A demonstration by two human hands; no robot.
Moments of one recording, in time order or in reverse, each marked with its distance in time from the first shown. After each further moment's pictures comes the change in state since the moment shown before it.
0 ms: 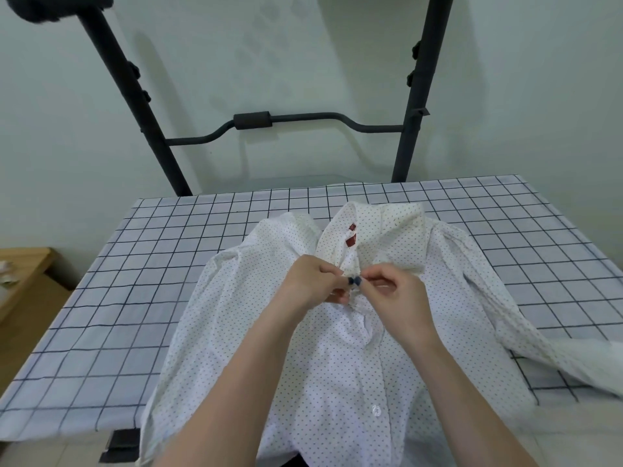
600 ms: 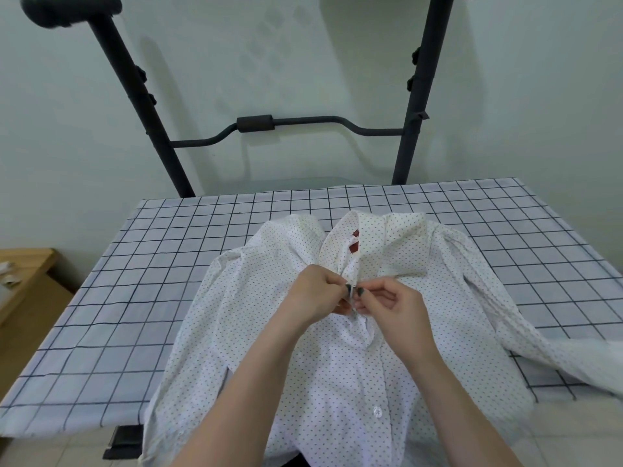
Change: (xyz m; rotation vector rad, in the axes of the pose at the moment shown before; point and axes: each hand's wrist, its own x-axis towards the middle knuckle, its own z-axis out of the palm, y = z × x) left_hand -0.013 -0.010 0.007 0.140 0.003 0.052; right_hand -0.026 -0.005 0.001 0.225 -0.046 0.101
